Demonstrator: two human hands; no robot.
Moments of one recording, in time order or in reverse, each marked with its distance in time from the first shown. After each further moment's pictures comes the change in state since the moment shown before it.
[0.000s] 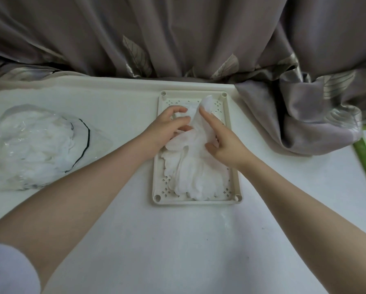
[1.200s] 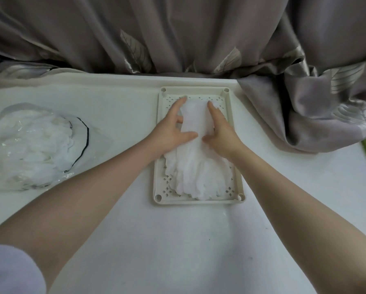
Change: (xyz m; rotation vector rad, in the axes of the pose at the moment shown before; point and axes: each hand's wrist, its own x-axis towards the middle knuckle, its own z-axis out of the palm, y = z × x) left_hand 0.015 -0.022 0.001 0.354 0.037 0.169; right_hand 0.029 0.002 0.011 -0.004 0.042 0.264
